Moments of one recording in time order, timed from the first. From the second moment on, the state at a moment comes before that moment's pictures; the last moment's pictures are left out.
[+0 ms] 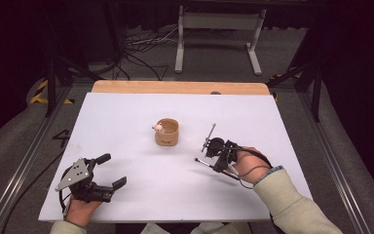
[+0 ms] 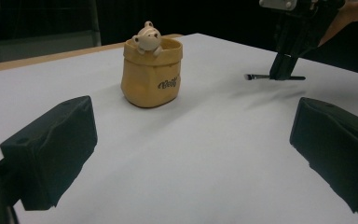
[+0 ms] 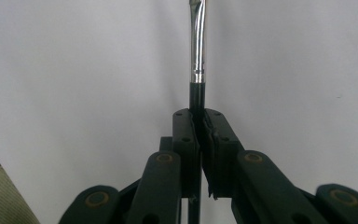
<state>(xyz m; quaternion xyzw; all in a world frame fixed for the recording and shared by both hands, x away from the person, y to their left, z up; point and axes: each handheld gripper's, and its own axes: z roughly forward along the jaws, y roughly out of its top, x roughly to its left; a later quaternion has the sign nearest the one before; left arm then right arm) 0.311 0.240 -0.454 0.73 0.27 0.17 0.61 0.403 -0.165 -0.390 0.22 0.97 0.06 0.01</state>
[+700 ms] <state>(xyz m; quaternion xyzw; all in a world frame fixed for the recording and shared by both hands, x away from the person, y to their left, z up) 0.311 0.240 -0.454 0.73 0.28 0.17 0.61 0.395 -0.198 -0.345 0.25 0.94 0.21 0.07</state>
